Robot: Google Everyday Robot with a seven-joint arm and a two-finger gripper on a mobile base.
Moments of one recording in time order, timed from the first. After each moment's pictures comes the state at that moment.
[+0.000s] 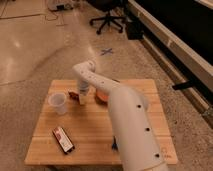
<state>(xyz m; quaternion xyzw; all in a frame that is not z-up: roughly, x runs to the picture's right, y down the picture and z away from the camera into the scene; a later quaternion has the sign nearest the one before) -0.159 0.053 0.974 -0.34 -0.09 0.01 0.94</state>
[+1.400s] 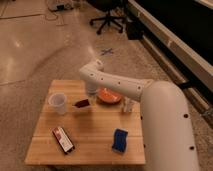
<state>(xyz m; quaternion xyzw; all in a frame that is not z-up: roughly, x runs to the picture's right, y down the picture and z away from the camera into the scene) -0.071 0.070 0.869 -0.31 -0.05 -0.01 0.95</state>
